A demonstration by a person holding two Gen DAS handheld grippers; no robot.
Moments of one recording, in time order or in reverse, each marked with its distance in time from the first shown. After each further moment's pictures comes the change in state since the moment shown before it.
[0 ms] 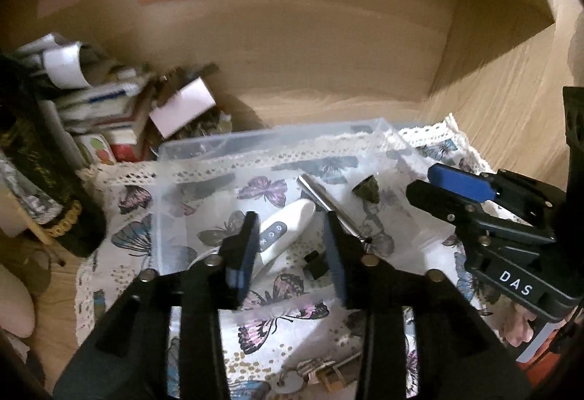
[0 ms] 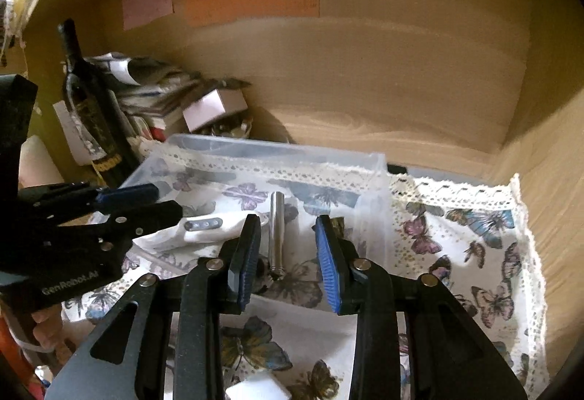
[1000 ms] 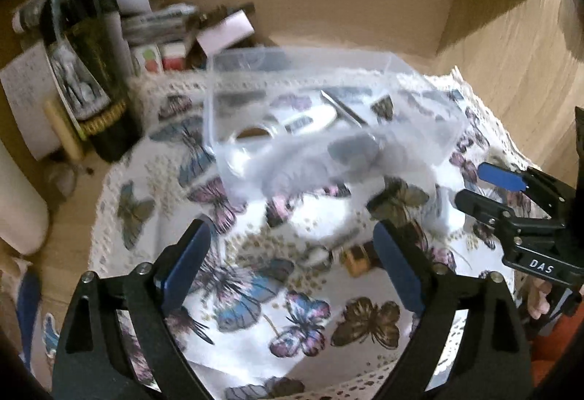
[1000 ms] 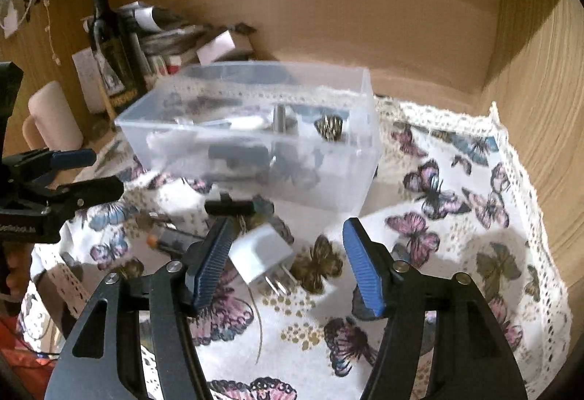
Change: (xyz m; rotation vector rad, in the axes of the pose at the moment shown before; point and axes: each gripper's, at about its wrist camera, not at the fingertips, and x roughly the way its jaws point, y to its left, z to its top) left arm -0.034 0.015 -0.086 -0.030 0.126 0.050; right arm -0.032 0.001 -0.081 0.002 0.108 0.000
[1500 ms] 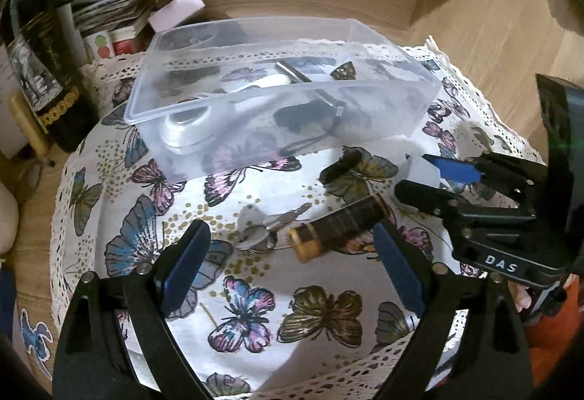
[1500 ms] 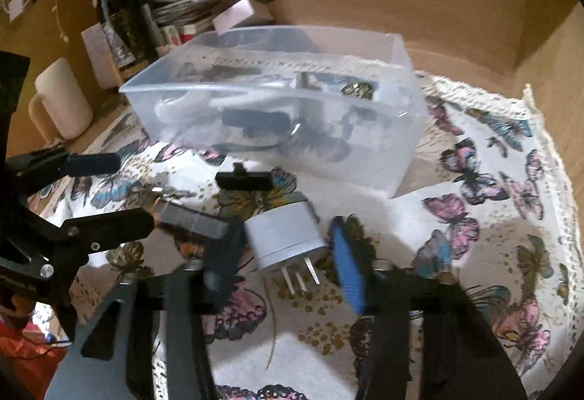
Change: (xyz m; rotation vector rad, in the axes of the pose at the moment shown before) left arm 0.015 -0.038 -0.007 0.057 0.062 -0.059; right arm 0.026 0.005 -0.007 -0.026 0.078 0.086
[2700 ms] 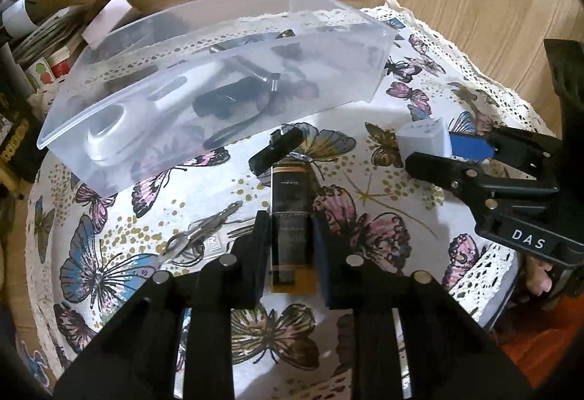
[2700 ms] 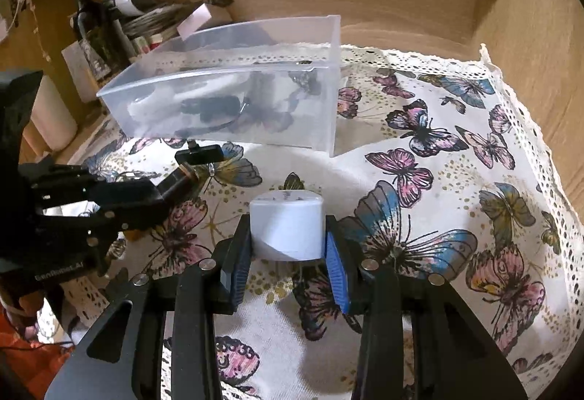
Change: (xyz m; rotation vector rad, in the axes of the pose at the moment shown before) left arm 0.030 -0.039 -0.004 0.147 0.064 -0.047; right arm -0.023 -0.032 -0.028 0.112 -0.024 -0.052
